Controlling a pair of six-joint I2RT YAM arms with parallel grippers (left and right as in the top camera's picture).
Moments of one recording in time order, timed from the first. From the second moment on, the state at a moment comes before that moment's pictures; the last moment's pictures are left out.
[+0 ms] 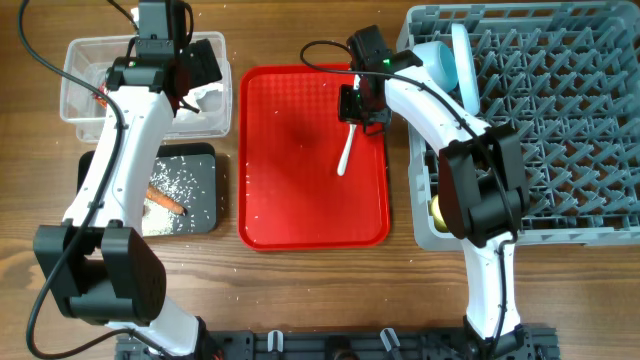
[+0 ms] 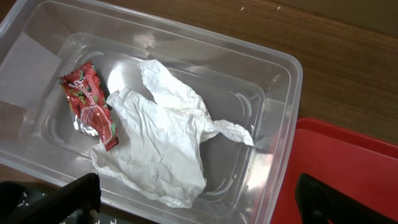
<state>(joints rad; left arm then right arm) -0.06 1.77 1.56 -0.71 -0.27 -0.32 0.39 2.28 1.81 -0.83 -0.16 0.43</state>
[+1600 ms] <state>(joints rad) -0.06 1.77 1.56 -0.71 -0.27 -0.32 0.04 1.29 1.69 -1.04 -0.23 0.09</state>
